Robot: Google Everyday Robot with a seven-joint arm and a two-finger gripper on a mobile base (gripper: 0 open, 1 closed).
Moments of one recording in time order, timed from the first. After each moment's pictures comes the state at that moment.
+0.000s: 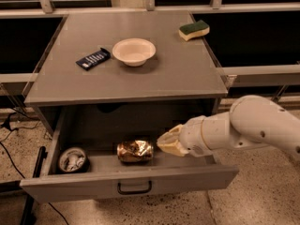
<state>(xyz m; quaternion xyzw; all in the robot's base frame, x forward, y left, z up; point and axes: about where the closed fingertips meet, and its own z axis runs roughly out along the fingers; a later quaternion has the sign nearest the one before) 0.469 -0.048 0.734 -0.53 0.75 0.22 0.34</state>
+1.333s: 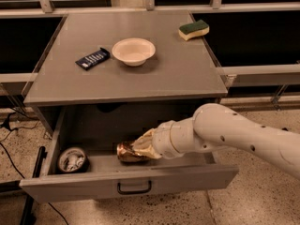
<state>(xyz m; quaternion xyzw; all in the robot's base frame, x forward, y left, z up) 0.479 0.022 0.701 -0.59 0.69 0.20 0.36</state>
